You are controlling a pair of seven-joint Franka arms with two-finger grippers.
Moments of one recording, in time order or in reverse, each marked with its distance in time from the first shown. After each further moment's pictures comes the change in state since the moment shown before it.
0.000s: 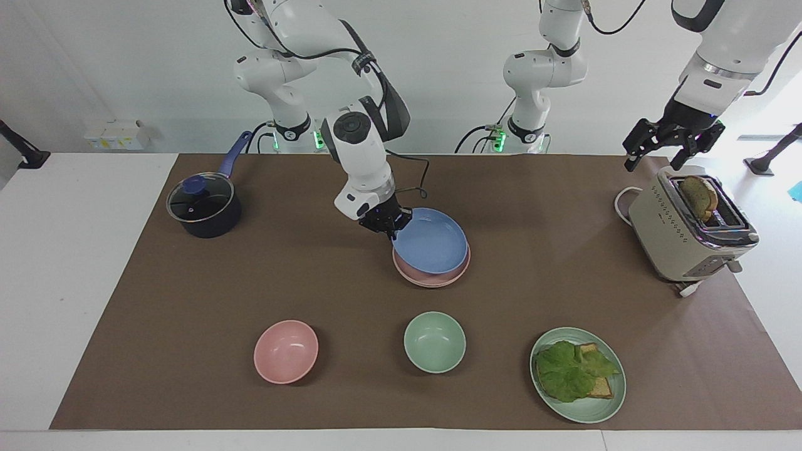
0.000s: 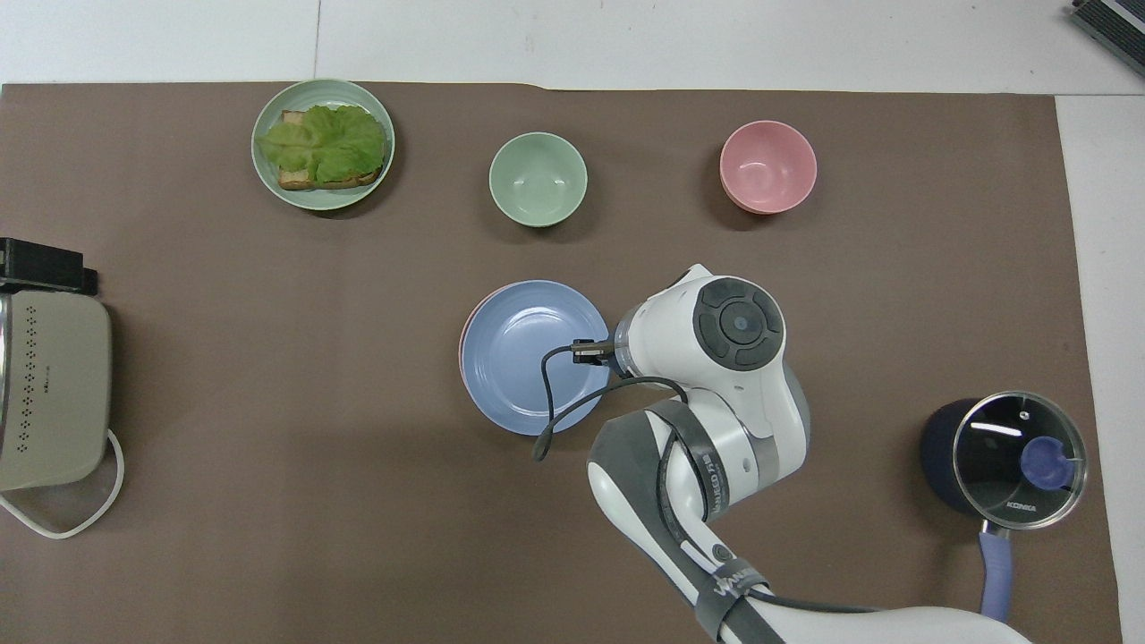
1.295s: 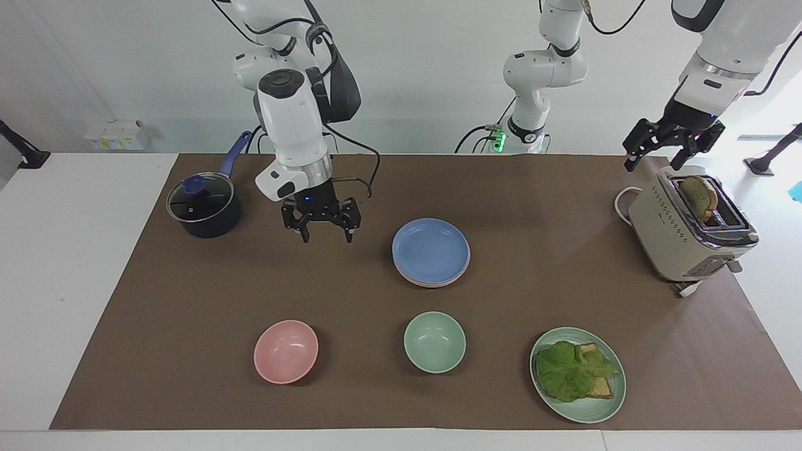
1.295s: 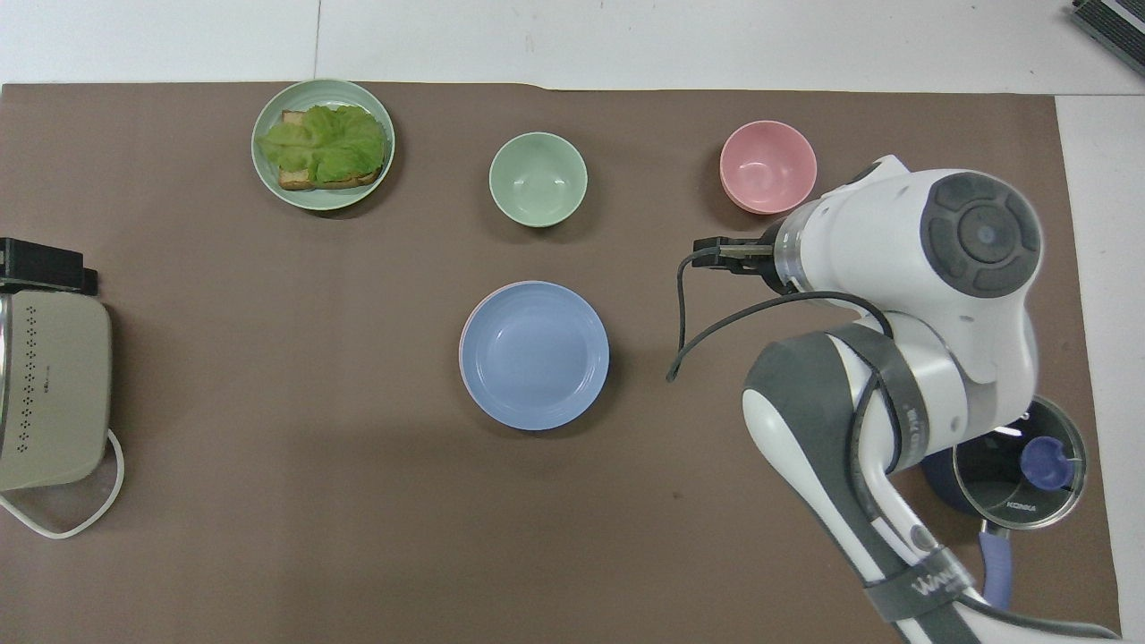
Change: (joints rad) left arm 0.000 0.000 0.000 0.000 0.000 0.000 0.000; right arm -0.209 -0.127 -0.024 0.165 -0.215 -0.186 -0.012
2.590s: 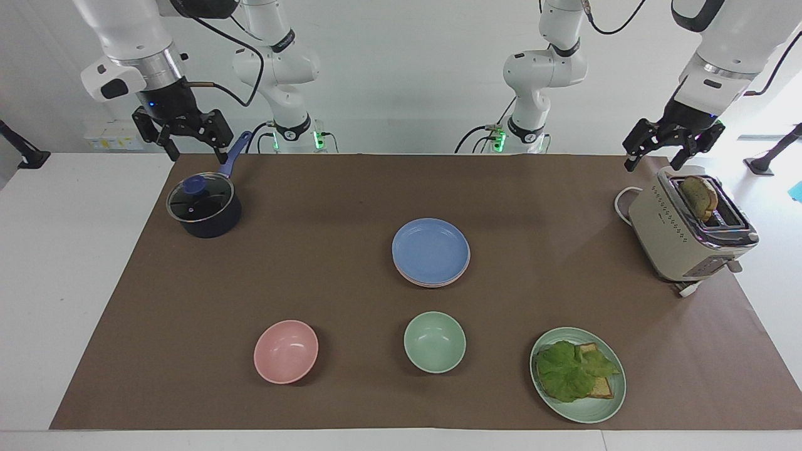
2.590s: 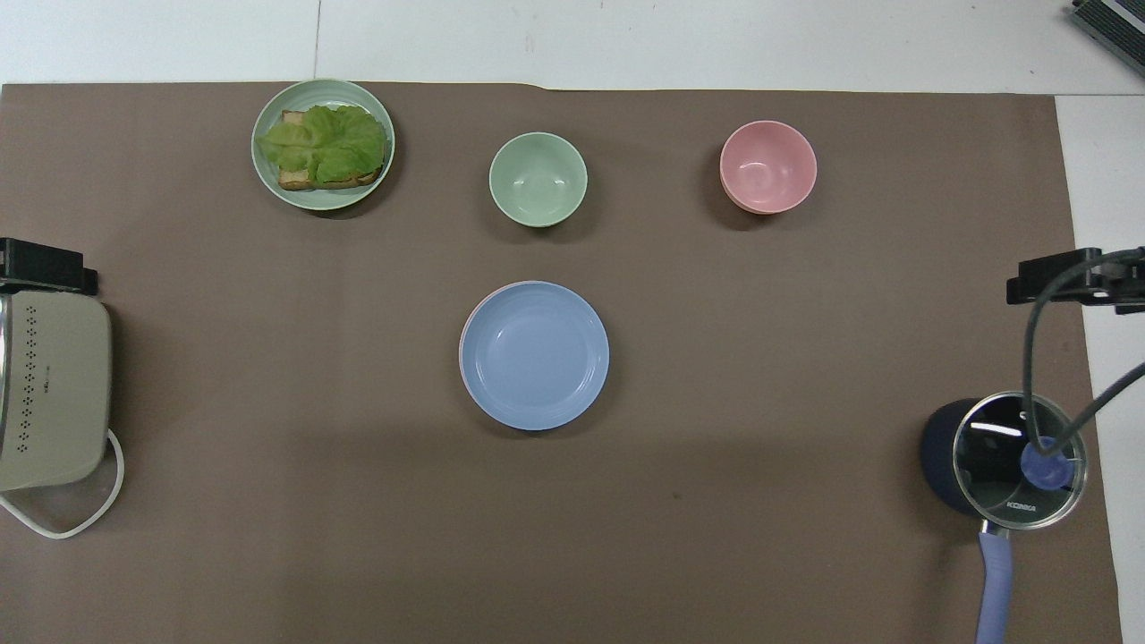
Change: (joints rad) left arm 0.000 0.000 0.000 0.000 0.000 0.000 0.000; right arm -0.329 -0.184 -0.006 0.217 -0.005 -0.572 -0.333
